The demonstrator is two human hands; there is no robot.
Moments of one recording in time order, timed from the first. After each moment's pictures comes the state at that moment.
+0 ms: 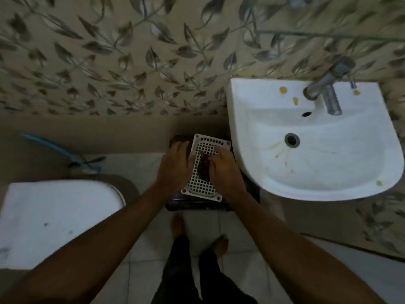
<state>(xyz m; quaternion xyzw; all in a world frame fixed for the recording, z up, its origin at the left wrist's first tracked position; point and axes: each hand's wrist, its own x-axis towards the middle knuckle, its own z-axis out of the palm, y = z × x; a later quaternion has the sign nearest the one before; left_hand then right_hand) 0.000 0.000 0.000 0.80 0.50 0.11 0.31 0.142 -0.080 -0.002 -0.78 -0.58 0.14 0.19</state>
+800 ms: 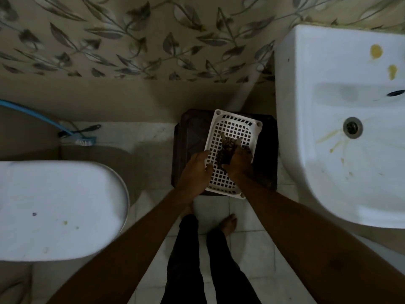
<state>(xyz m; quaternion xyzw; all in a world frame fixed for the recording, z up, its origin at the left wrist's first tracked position) -0.003 0.014 -0.149 0.64 0.52 0.00 0.56 0.150 -0.020 -0.186 -0.89 -0.31 0.34 -0.03</state>
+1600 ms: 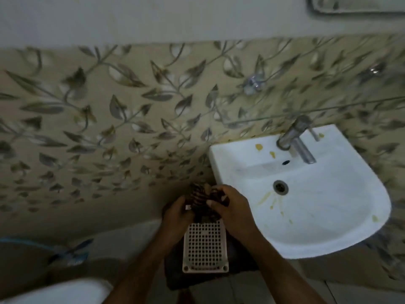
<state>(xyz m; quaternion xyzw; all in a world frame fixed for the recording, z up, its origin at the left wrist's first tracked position) 0.039 0.068 0.040 0.62 0.43 0.16 0.63 0.177 -0.031 0.103 -0.77 -0.38 0.27 0.43</state>
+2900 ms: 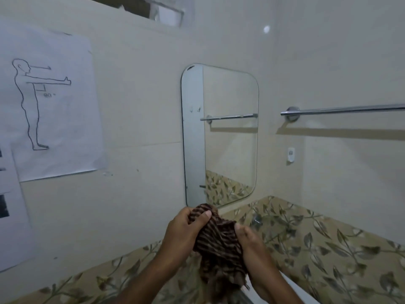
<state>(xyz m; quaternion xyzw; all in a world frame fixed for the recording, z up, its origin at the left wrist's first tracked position) 0.207 0.057 0.448 0.75 0.16 0.31 0.57 0.310 -0.083 0.402 -0.65 -0.25 0.15 0.70</state>
